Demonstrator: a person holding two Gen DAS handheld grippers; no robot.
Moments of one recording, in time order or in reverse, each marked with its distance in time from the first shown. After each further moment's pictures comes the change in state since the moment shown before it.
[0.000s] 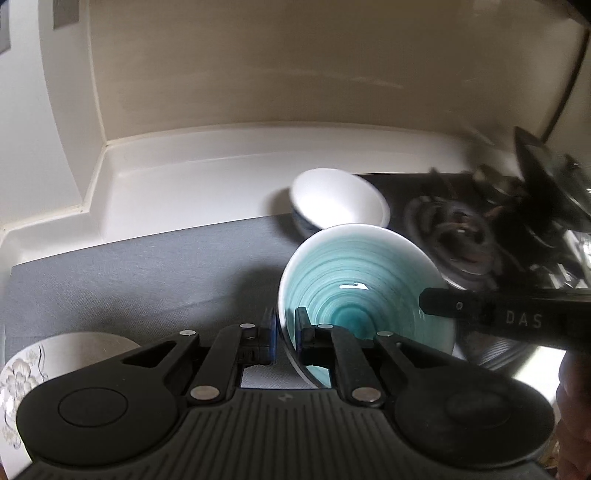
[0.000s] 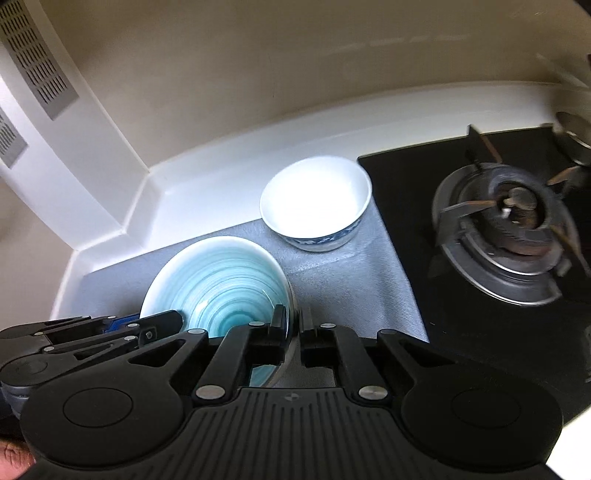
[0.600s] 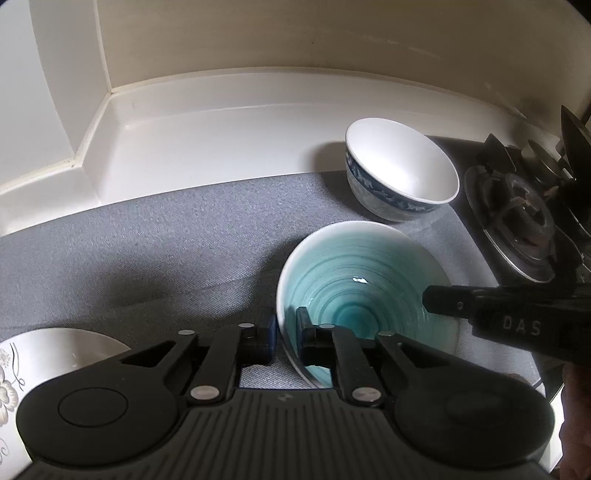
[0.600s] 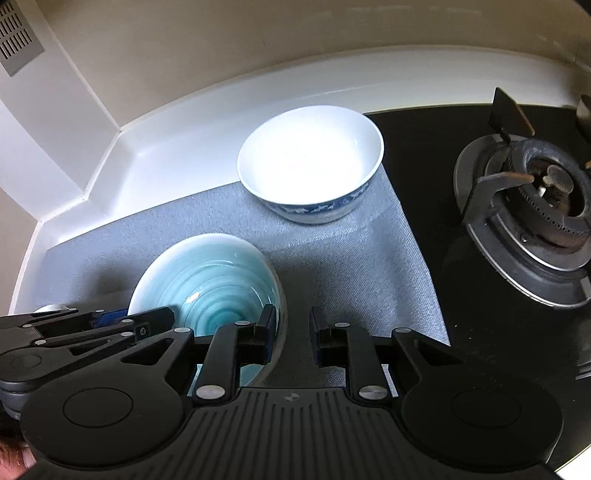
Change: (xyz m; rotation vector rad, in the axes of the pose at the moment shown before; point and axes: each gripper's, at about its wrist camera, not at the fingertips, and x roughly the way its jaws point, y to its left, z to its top) left arm 0.079 0.034 -0.004 -0.031 0.110 0.068; right arm 0.080 -0.001 0.003 -0.031 0.109 -0.040
